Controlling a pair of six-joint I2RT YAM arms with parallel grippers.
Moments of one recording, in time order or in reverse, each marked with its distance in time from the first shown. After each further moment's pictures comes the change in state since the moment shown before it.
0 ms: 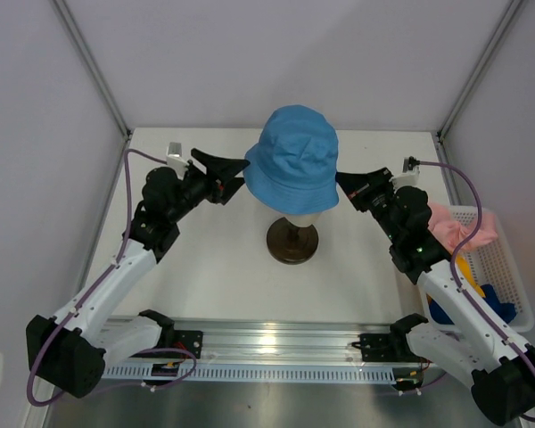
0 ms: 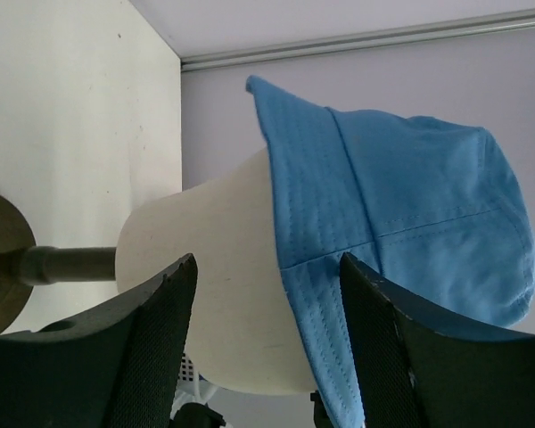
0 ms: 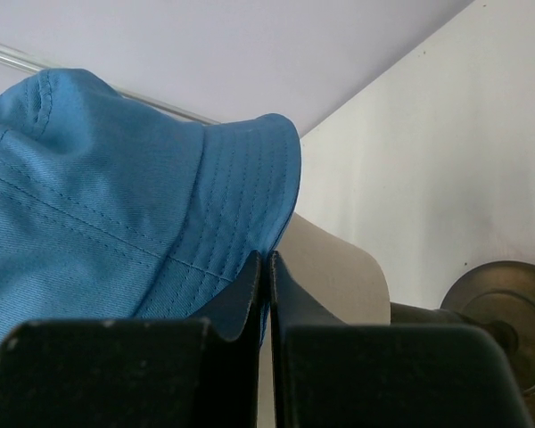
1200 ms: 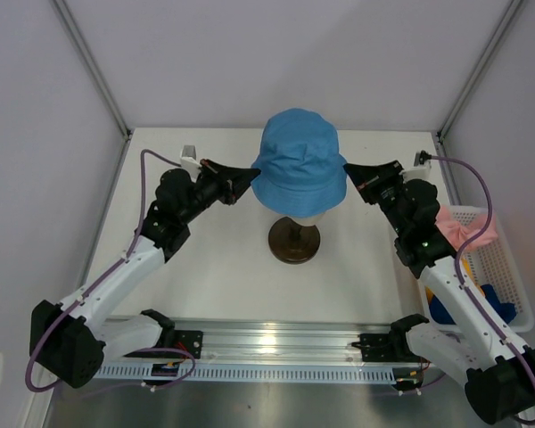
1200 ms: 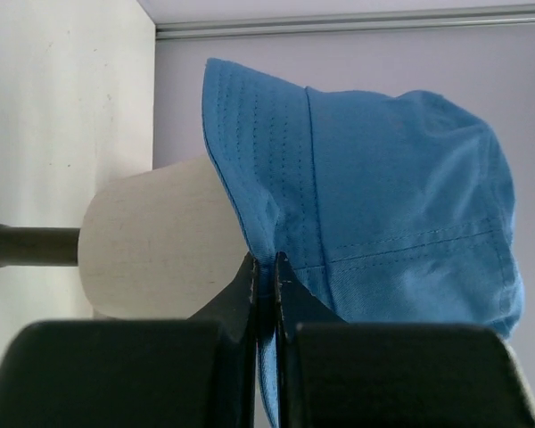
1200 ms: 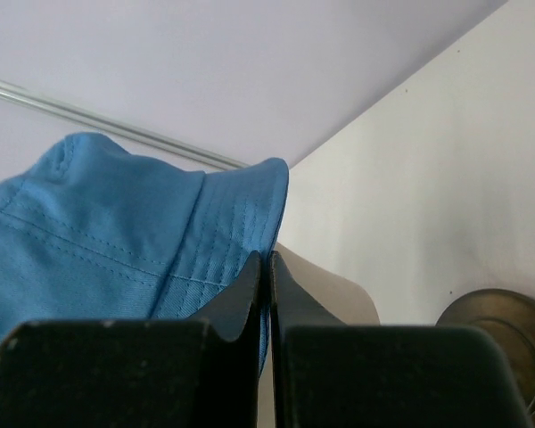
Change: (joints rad) left arm -0.084 0.056 -0.019 0.088 -0.033 -0.116; right arm -0.076 0.014 0.037 -0.013 -0.010 -0.014
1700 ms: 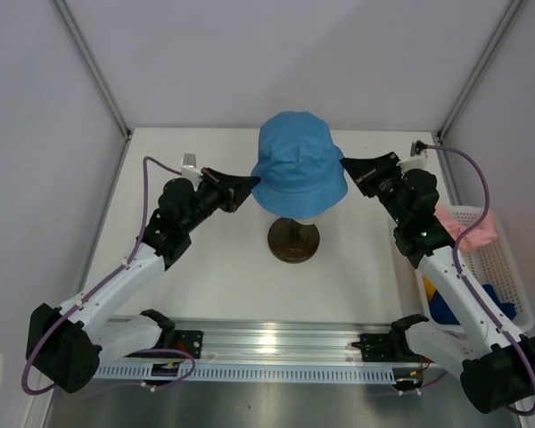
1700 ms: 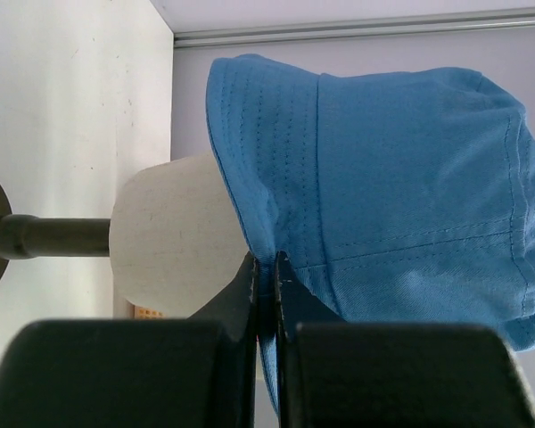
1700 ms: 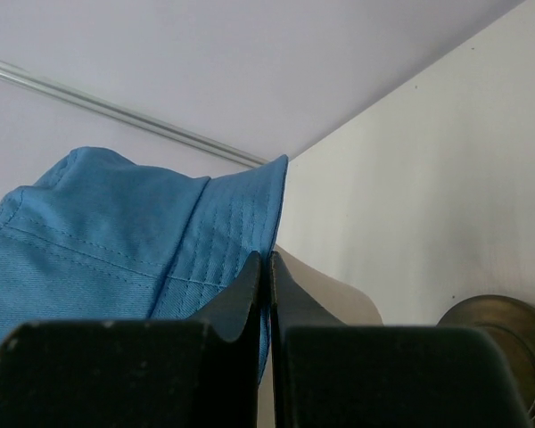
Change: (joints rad) left arm -0.040 -0.035 -0.076 0.014 -0.068 0.029; right arm -0.033 0.064 0.067 -0.005 -0.074 -0.030
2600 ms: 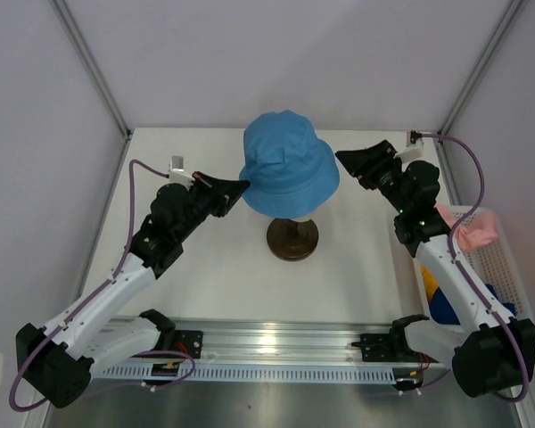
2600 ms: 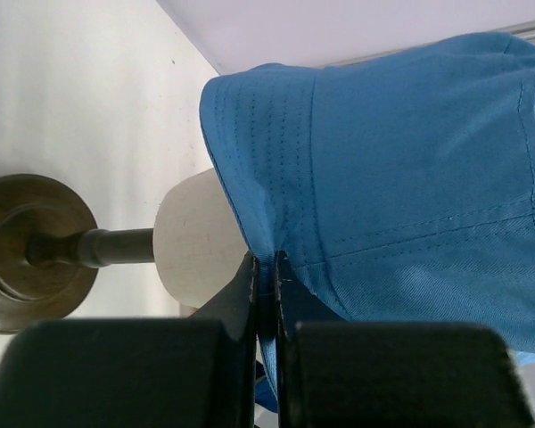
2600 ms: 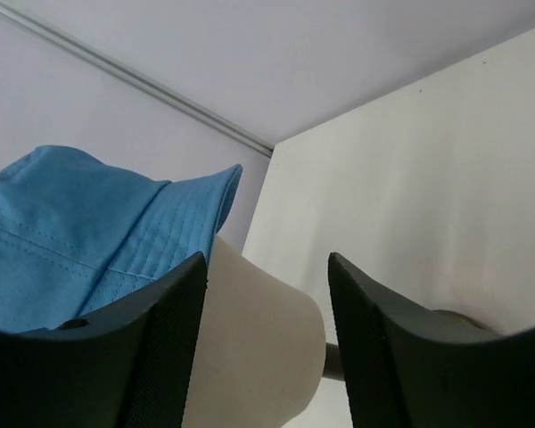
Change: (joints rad) left arm -0.033 -0.109 0.020 -0.175 -0.167 0.168; right arm -0.085 0.094 0.013 0.104 -0.195 -0.129
